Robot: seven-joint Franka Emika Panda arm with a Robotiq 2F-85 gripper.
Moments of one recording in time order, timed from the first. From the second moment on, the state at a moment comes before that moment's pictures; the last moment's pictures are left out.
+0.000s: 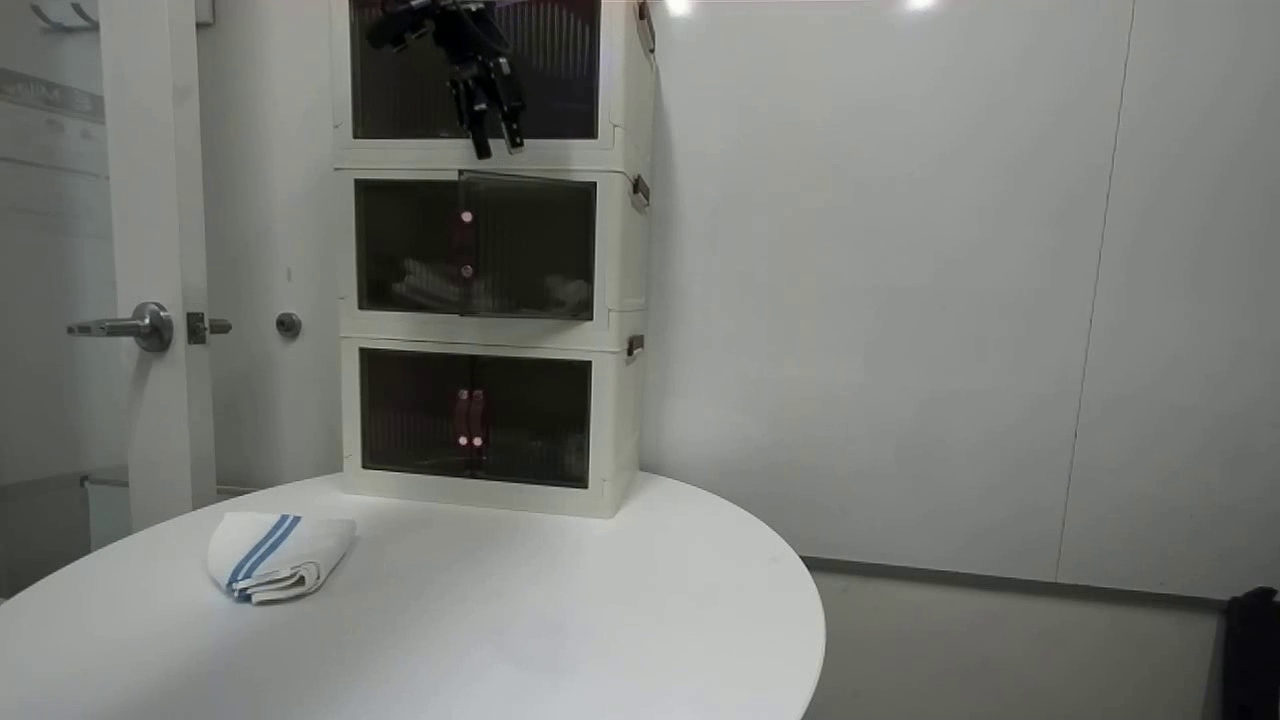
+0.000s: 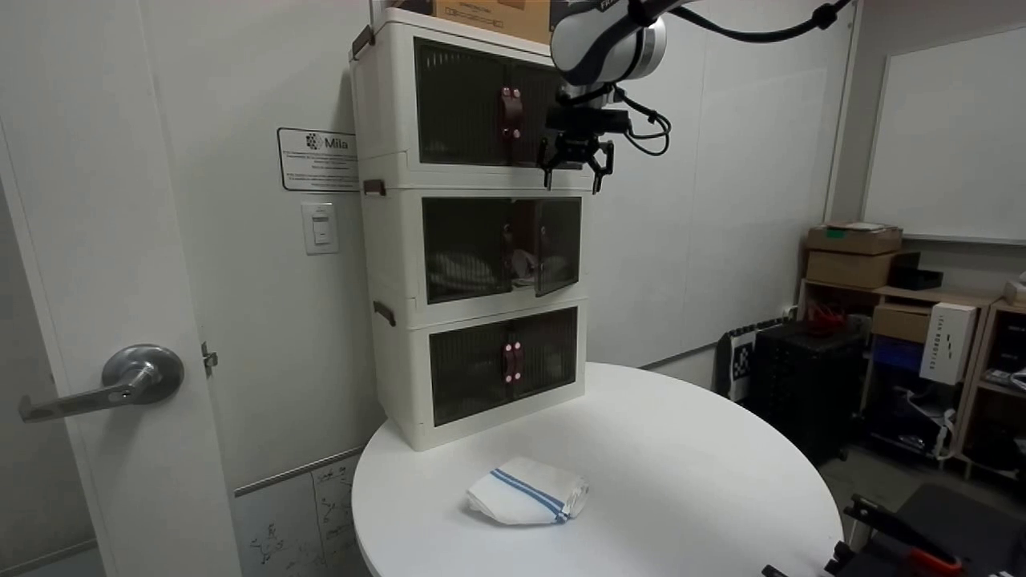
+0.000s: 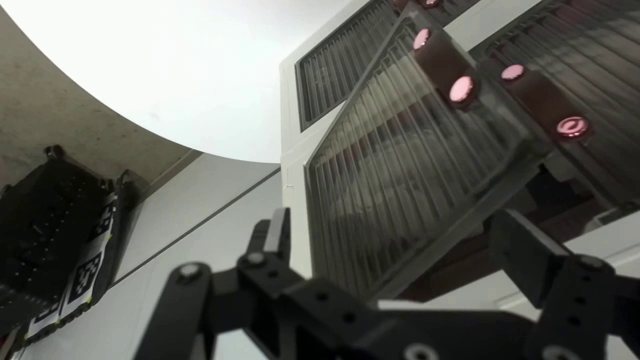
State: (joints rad) arm 0.05 0.25 -0.09 -1.53 -0.17 2.16 0.71
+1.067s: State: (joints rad) arm 0.08 0.27 -0.02 -1.57 -0.17 2.16 0.71
